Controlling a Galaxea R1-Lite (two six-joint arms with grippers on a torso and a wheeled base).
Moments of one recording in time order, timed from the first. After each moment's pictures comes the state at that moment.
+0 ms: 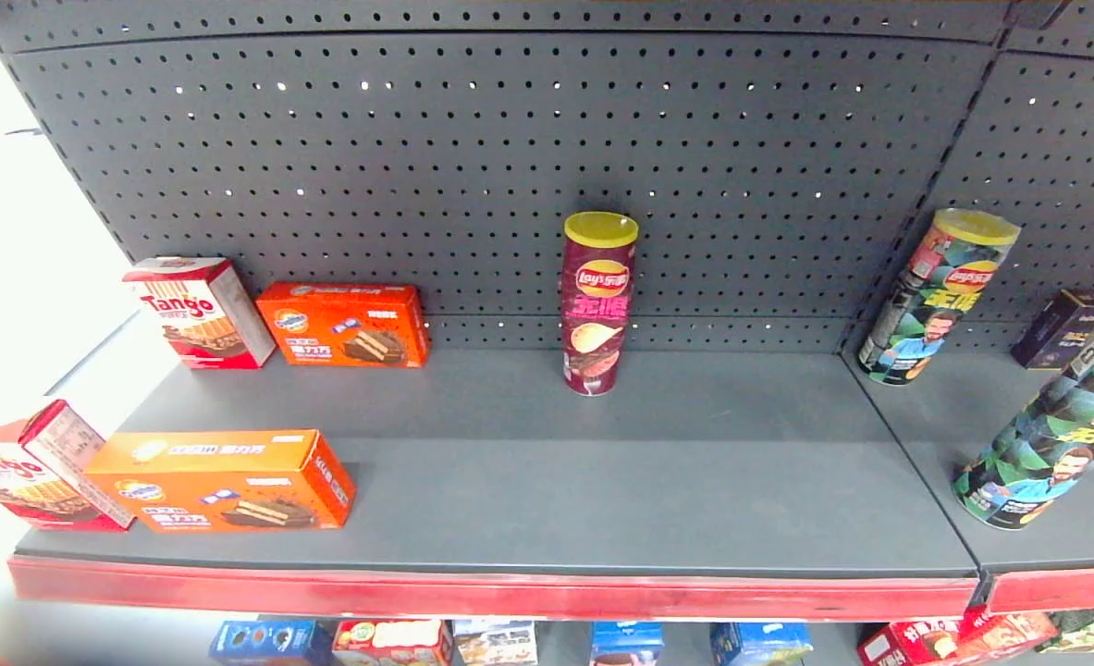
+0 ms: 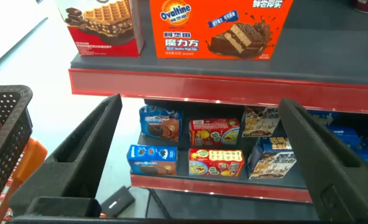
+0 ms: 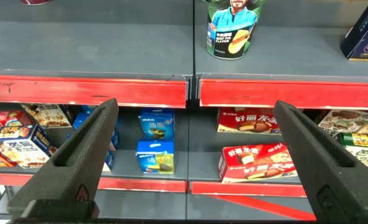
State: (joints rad) left arm 0.00 0.00 0.00 -0.01 0.07 -0.03; right arm 0.00 0.00 0.00 0.00 0.02 0.00
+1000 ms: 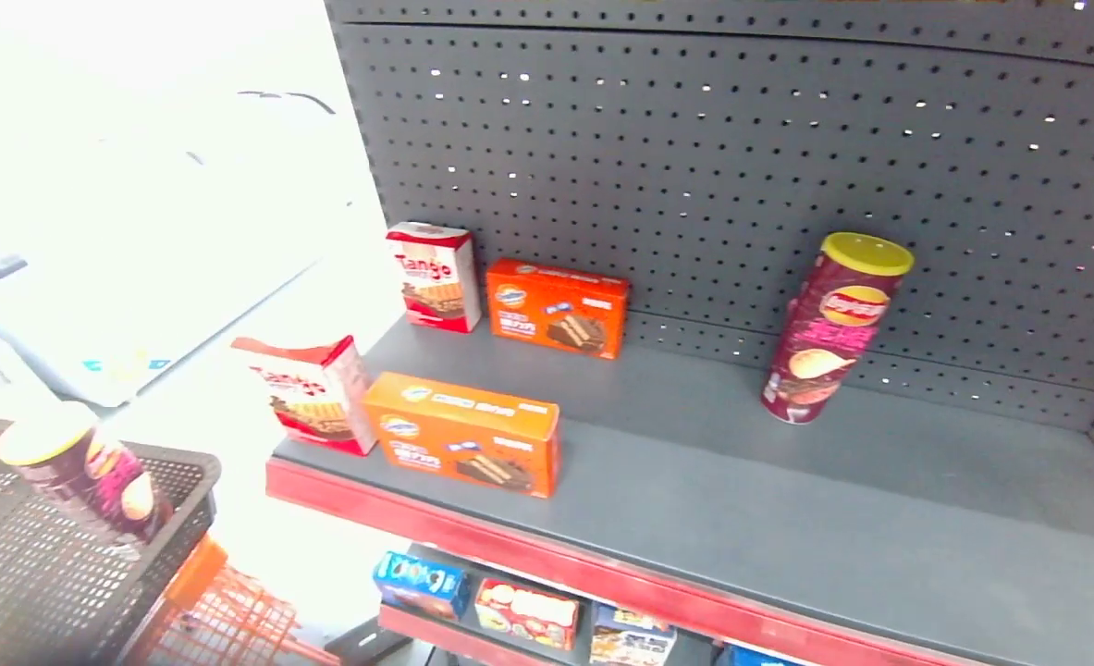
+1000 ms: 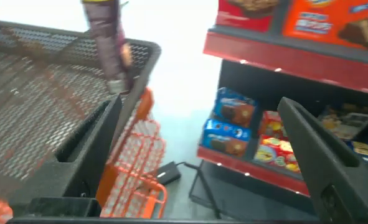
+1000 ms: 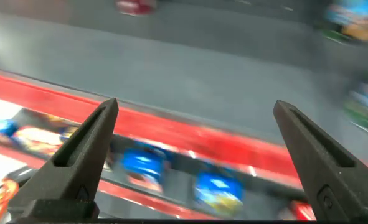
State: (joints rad) left arm 0.00 0.00 0.00 -0.01 0.07 -0.03; right arm 0.00 0.00 0.00 0.00 0.02 -0.01
